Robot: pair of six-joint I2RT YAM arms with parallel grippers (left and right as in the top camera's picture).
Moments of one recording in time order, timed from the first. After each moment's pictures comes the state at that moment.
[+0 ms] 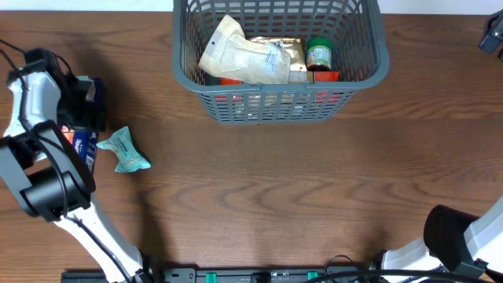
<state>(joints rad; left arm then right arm) 0.43 2.17 1.67 -1.02 -0.05 0.48 -0.31 1.76 2.68 -1.58 0.11 0.16</state>
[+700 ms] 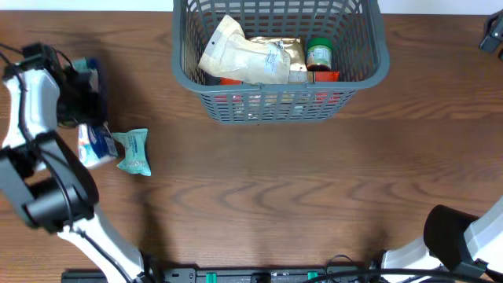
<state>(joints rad) 0.40 2.03 1.68 -1.10 0.12 0.32 -0.31 1.76 2.68 -1.58 0.10 0.15</state>
